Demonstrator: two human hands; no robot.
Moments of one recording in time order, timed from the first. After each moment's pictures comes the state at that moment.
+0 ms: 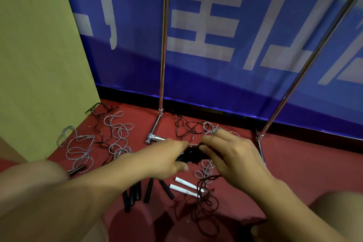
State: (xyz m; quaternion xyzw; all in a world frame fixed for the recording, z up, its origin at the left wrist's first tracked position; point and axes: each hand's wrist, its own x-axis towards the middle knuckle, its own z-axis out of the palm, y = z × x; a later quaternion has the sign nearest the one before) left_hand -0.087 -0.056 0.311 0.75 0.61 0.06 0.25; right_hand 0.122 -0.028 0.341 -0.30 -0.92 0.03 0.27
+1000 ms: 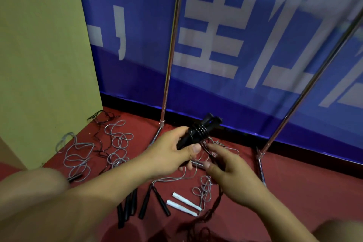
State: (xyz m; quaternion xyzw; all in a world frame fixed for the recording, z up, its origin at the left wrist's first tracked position) left_hand -0.081 -0.060 0.341 0.58 0.49 0.47 0.45; right_hand 0.116 -0.020 0.340 -0.43 -0.81 0.35 0.21
